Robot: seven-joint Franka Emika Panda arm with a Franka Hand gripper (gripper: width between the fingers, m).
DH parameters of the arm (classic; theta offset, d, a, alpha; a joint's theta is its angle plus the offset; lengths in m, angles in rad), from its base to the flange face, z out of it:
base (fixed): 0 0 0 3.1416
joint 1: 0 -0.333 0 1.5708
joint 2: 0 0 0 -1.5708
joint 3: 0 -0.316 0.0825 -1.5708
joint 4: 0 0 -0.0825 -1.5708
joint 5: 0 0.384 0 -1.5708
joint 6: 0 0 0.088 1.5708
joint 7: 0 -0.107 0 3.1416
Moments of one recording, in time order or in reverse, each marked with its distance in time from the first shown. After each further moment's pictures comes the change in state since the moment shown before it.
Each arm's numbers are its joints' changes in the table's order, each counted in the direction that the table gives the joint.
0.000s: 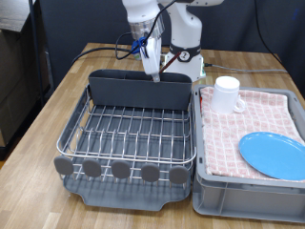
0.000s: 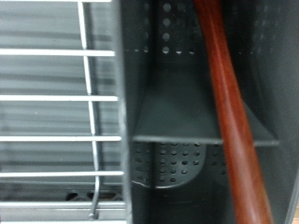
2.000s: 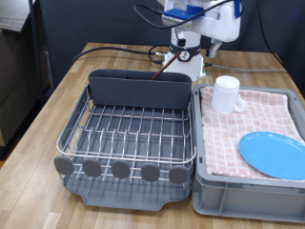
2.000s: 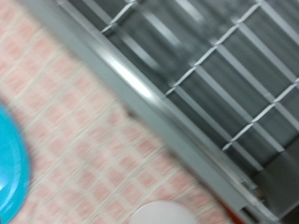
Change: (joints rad) arm -0.157 0.005 -0.244 0.272 -0.193 0.071 0.273
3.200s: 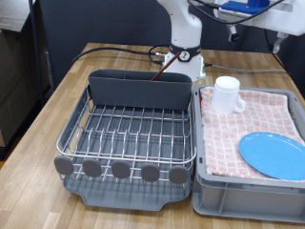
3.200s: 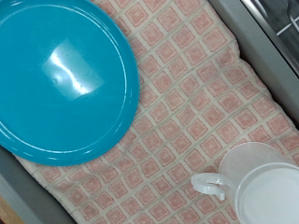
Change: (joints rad) arm -0.078 0.135 -0.151 0.230 0.037 0.133 -0.099
